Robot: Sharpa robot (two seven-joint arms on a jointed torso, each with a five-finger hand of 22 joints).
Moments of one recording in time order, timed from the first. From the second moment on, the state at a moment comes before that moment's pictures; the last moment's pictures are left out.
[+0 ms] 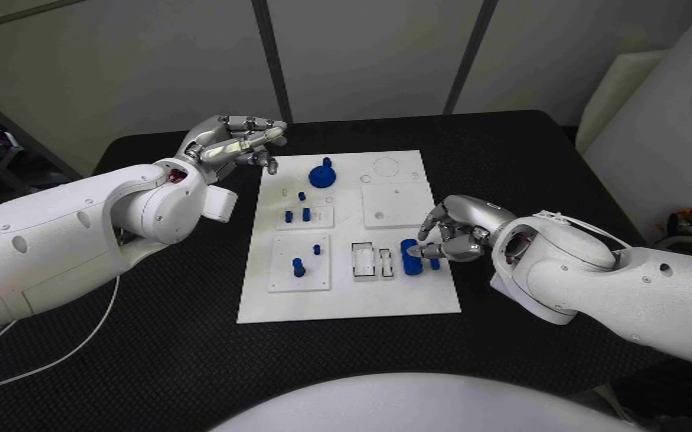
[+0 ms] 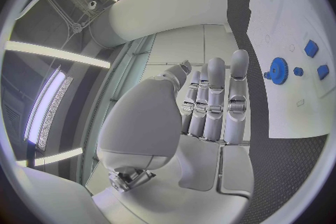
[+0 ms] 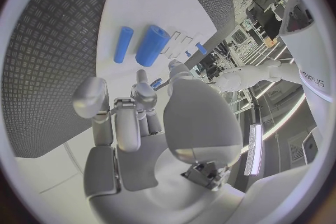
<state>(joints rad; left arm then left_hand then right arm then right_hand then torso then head) 1.14 -0.87 0.01 1.42 -0.10 -0.16 0.31 1.42 -0.12 0.34 0.11 0.16 0.98 0.18 0.17 0.08 1.07 0.10 0.31 0.19 1.15 0.03 0.96 0.49 0.13 1.25 0.12 0.26 1.17 0.94 -1.06 0.03 1.86 -1.44 -0.35 -0.44 1.23 -0.11 -0.07 0.29 0.37 0.94 0.12 0.28 0.24 1.31 0.03 1.15 1.10 1.47 -0.05 1.51 1.31 0.11 1.32 0.07 1.23 1.05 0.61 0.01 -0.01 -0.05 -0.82</state>
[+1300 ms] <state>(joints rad) 1.14 -0.87 0.01 1.43 -0.10 -0.15 0.31 1.41 -0.11 0.34 0.11 0.16 0.98 0.18 0.17 0.08 1.06 0.11 0.31 0.19 1.15 0.03 0.96 0.49 0.13 1.25 0.12 0.26 1.17 0.90 -0.95 0.03 1.80 -1.53 -0.31 -0.52 1.23 -0.09 -0.10 0.29 0.37 0.93 0.11 0.33 0.26 1.31 0.03 1.15 1.13 1.47 -0.04 1.51 1.31 0.11 1.32 0.07 1.23 1.05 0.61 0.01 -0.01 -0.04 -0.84</state>
